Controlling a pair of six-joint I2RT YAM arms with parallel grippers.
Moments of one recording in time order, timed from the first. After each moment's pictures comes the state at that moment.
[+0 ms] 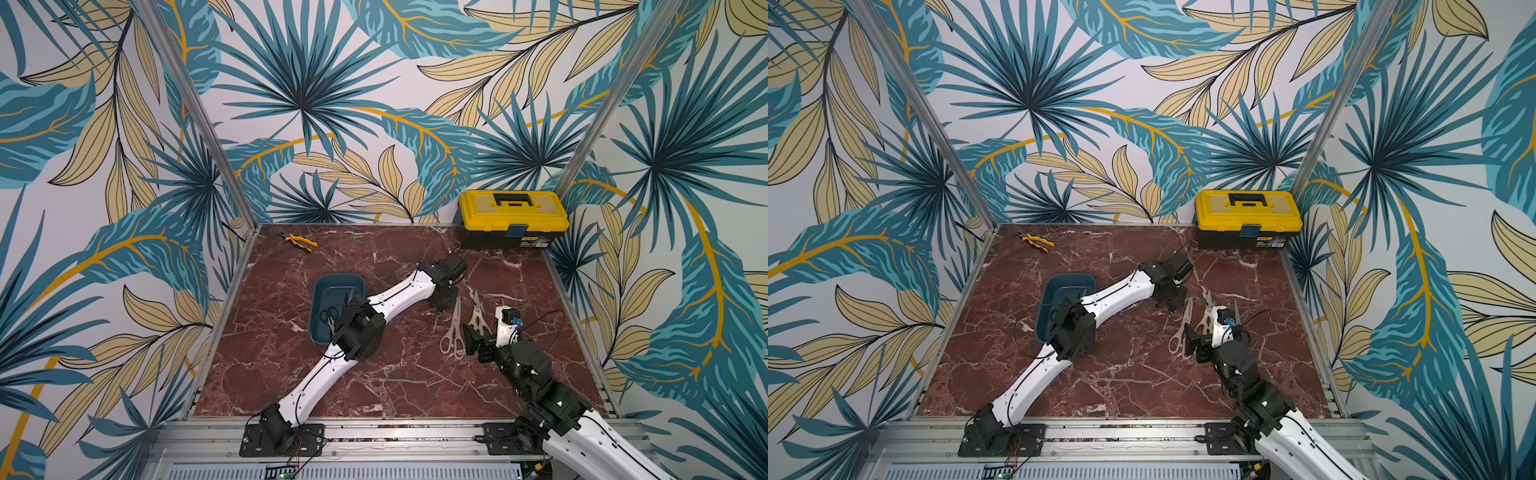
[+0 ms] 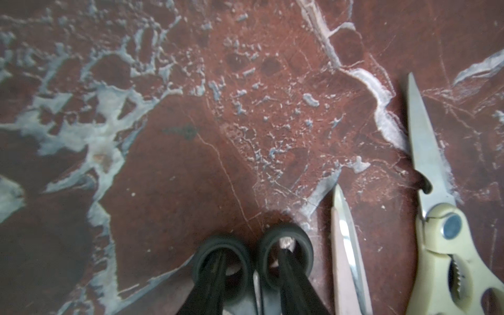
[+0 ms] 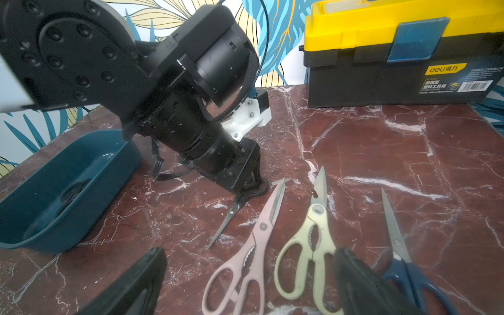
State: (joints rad) left arm -0.84 2.63 2.44 -0.96 -0.03 -0.44; right arm 0.62 0.40 0.27 -0.18 0.38 0.29
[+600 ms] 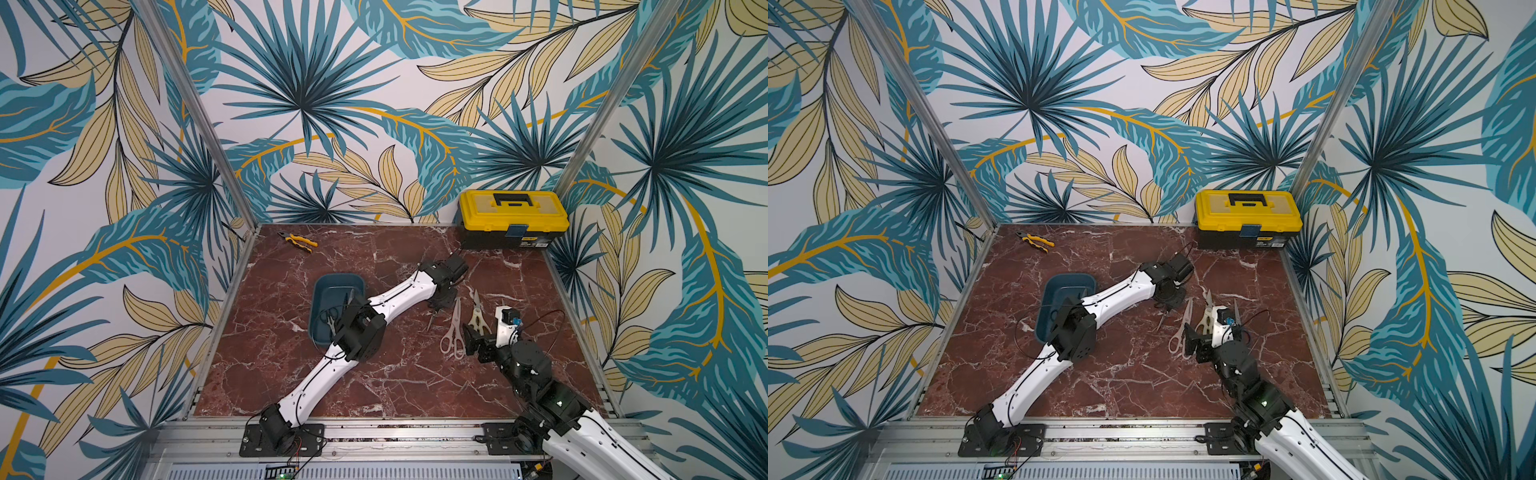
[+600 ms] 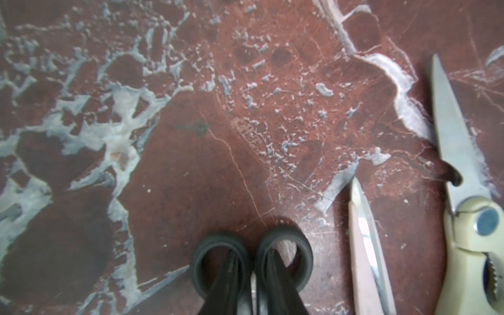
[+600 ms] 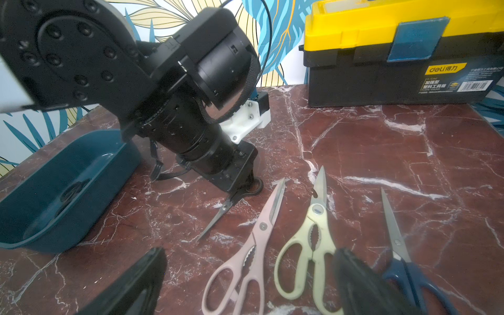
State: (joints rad) left arm -0.84 2.64 2.46 -1.00 -0.06 -0.39; right arm 0.62 0.40 0.27 -0.18 0.39 0.29
